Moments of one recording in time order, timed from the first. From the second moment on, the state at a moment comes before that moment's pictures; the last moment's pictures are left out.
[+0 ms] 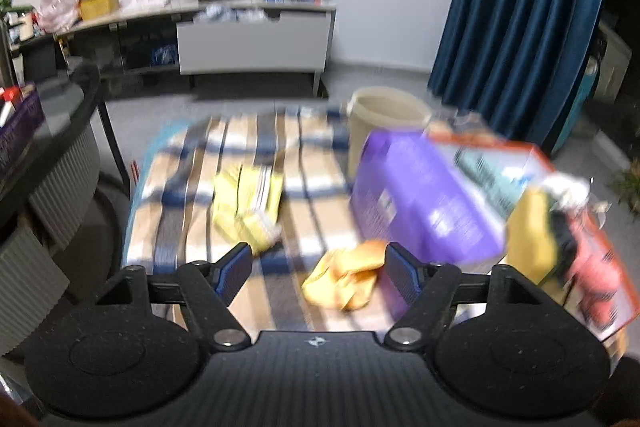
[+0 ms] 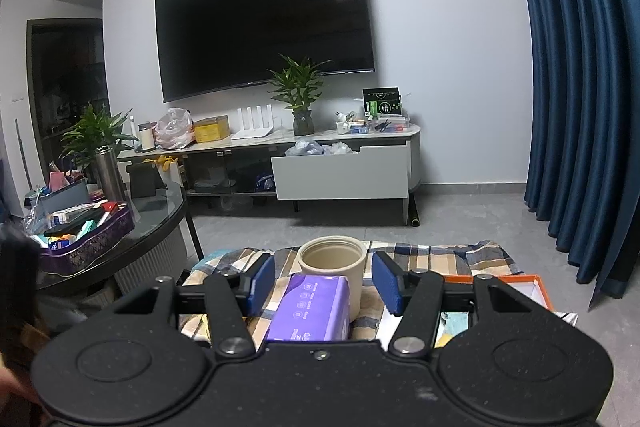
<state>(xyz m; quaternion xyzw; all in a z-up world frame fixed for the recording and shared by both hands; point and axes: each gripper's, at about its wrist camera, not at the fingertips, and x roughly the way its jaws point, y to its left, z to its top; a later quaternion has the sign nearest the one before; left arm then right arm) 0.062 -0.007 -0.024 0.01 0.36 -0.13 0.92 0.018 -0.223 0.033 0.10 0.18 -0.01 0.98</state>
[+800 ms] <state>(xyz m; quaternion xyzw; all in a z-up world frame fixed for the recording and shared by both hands) 0.105 -0.033 -0.101 0.10 0.36 -0.25 0.89 0.031 -0.221 0.017 0.10 0.20 -0.02 0.97</state>
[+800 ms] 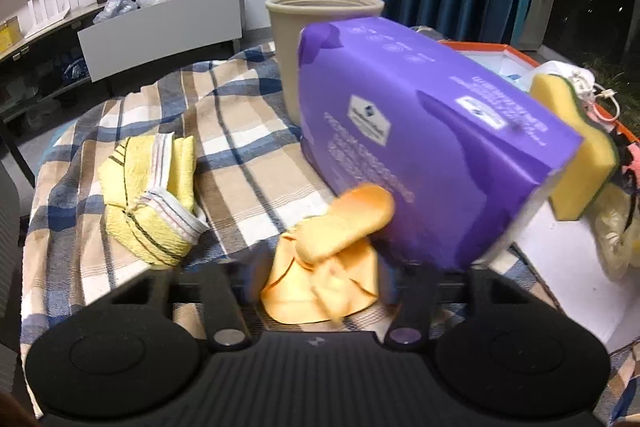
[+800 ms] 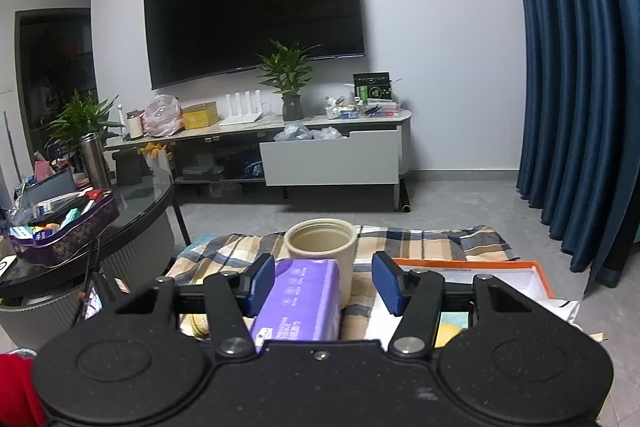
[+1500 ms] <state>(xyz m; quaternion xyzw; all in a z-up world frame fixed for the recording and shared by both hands) 0.079 0.054 -0.039 -0.01 0.32 -0.09 0.94 0.082 -0.143 -0.005 0.08 0.25 0.08 0.96</state>
